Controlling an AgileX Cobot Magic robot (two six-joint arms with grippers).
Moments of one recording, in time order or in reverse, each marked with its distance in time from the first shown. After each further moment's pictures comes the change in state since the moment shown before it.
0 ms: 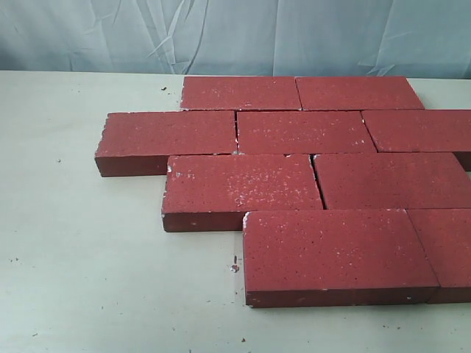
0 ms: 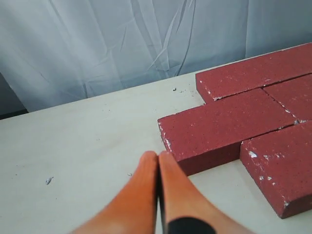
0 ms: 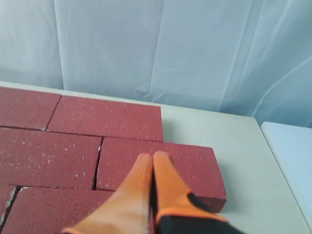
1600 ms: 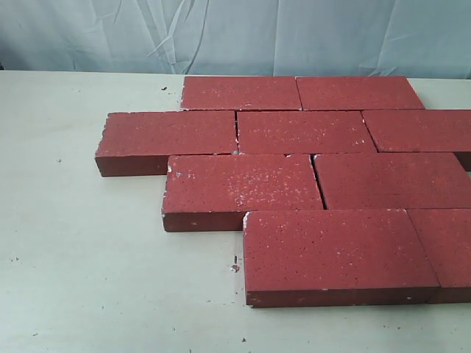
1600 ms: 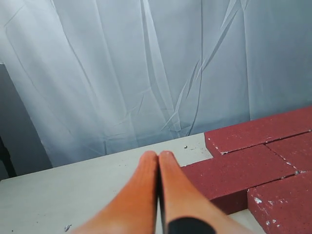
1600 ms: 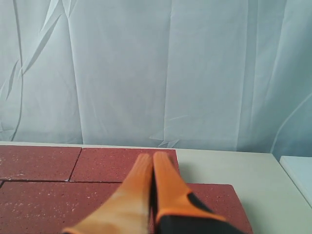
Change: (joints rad) left arm 0.000 -0.399 0.094 0.016 0.010 -0.002; right arm 0.000 -0.159 0.145 0.106 -0.199 0.013
